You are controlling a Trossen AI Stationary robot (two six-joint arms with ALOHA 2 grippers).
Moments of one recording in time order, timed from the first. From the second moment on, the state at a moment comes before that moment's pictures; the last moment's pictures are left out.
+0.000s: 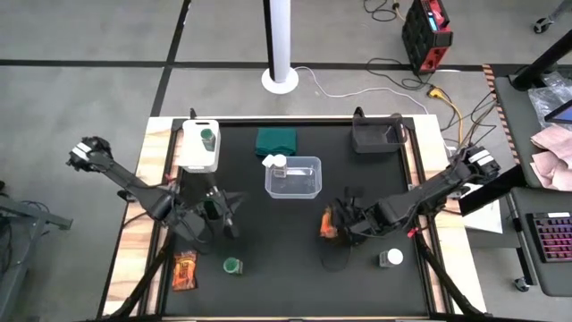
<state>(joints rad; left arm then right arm) -0.58 1.11 0.76 -0.08 -1.07 -0.04 0.43 1.52 1.03 -0.78 0.55 0.36</state>
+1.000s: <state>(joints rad) -0.38 1.51 0.76 0.55 -0.78 0.03 0.45 1.70 1.10 0.02 1.37 -0.24</state>
